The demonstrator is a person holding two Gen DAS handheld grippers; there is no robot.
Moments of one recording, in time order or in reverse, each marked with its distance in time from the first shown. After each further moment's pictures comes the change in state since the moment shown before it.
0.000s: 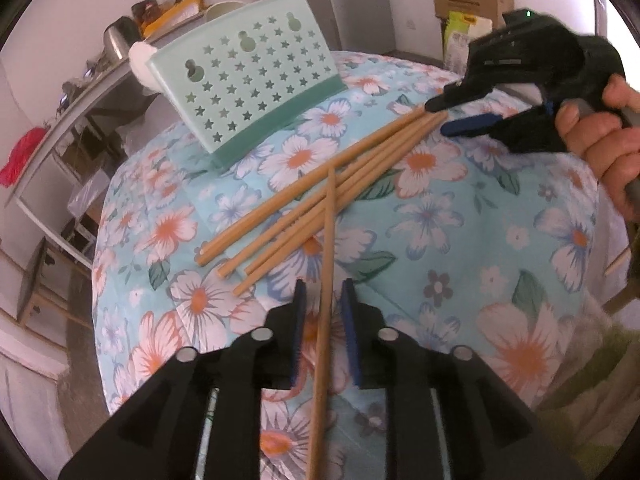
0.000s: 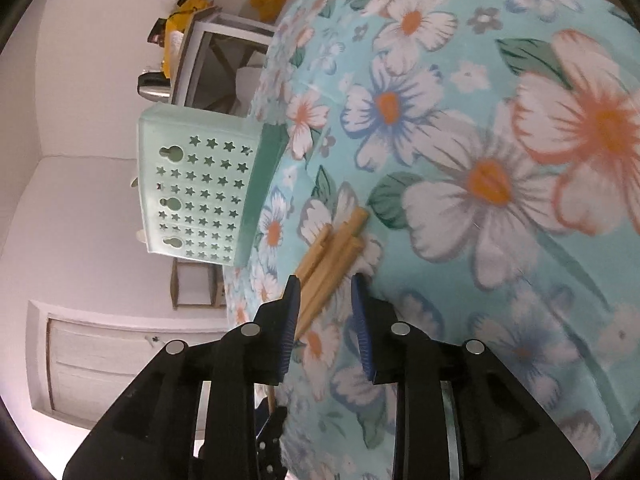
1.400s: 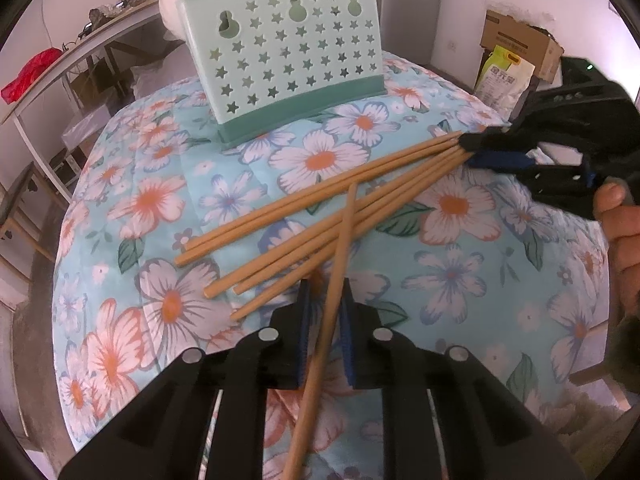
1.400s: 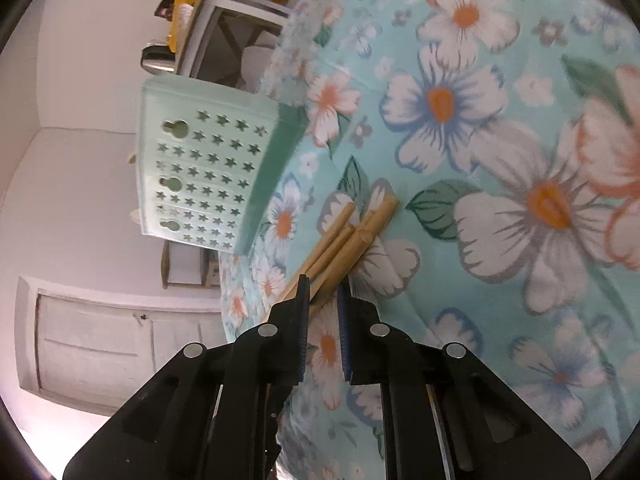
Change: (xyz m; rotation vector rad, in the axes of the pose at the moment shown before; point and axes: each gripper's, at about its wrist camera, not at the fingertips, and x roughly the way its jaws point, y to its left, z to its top) left arm 0.029 0.018 0.018 -0.232 0.053 -0.058; right arm 0.004 0.020 0.002 -0.083 0.046 -0.020
